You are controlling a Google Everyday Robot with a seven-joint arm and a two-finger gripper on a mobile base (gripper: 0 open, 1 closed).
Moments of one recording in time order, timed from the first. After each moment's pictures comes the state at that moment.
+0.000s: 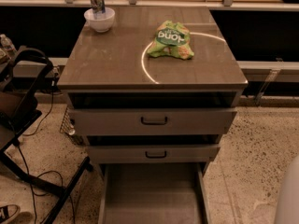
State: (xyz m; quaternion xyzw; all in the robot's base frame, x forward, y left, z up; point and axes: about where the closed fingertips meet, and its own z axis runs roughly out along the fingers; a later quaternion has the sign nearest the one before) arm 0.253 -0.254 0.288 -0.66 0.72 -0.02 0.22
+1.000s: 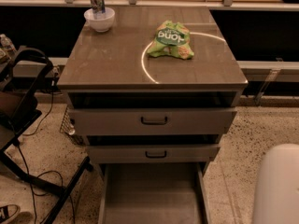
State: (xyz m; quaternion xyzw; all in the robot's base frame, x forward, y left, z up) arm 0.246 -0.225 0.253 -0.67 0.71 -0.01 0.22
